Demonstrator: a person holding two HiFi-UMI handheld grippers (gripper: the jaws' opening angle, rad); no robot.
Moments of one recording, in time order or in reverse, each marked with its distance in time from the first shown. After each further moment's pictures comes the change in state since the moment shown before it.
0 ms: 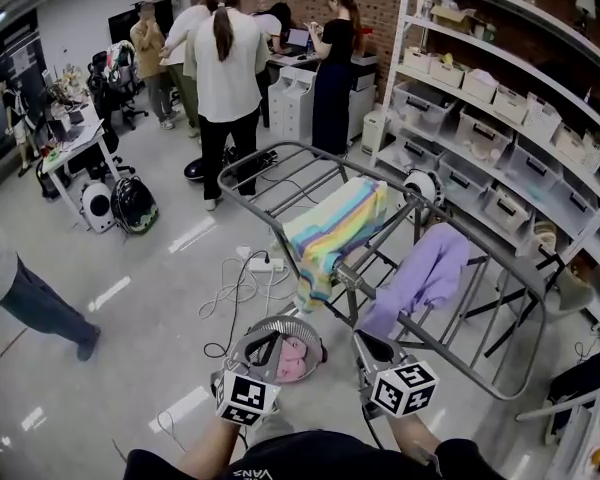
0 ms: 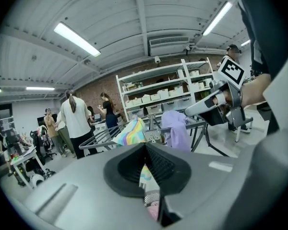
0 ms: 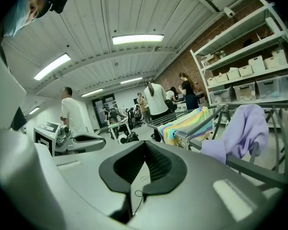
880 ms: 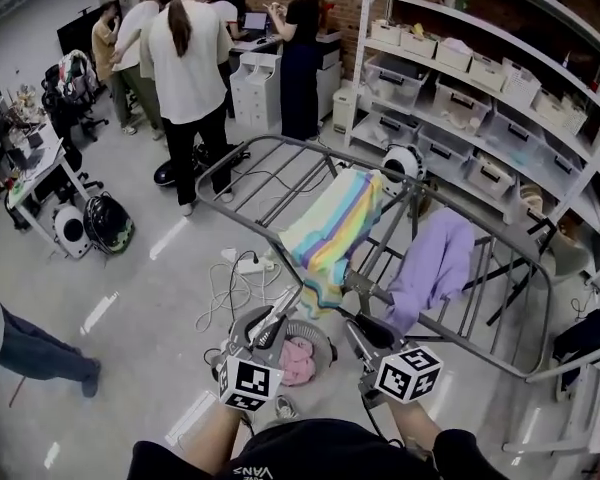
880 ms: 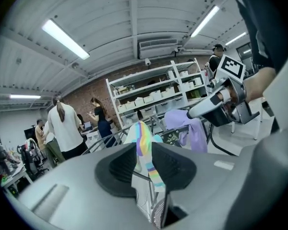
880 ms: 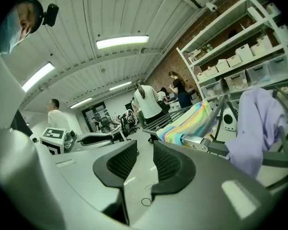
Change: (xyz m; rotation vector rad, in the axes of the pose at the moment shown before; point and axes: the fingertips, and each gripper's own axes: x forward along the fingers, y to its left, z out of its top) left arm 0.073 0.088 0.004 0.114 -0.061 -0.119; right arm 0.088 0.000 0.017 0.158 -0.054 -0.072
